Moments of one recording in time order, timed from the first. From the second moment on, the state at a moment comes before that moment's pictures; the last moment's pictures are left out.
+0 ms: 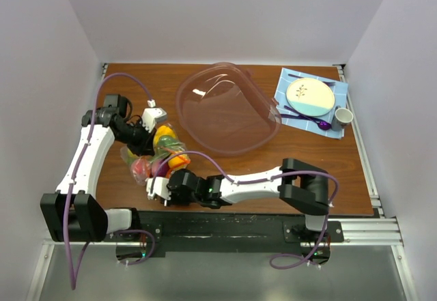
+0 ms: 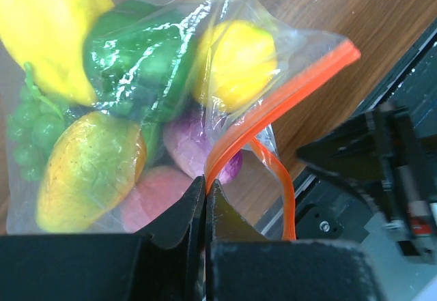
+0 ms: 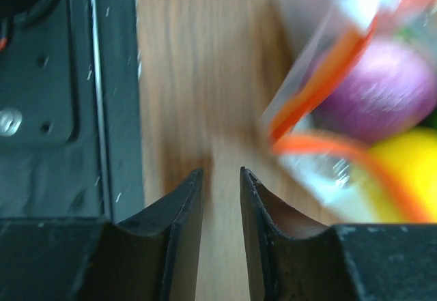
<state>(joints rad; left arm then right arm) 0.01 1.27 1.13 -1.15 0.57 0.69 1.37 1.90 1.18 0.06 0.06 -0.25</state>
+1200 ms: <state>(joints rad) 0.00 1.19 1.13 -1.20 0.60 0.72 1.32 1.99 1.30 0.35 0.43 -0.03</state>
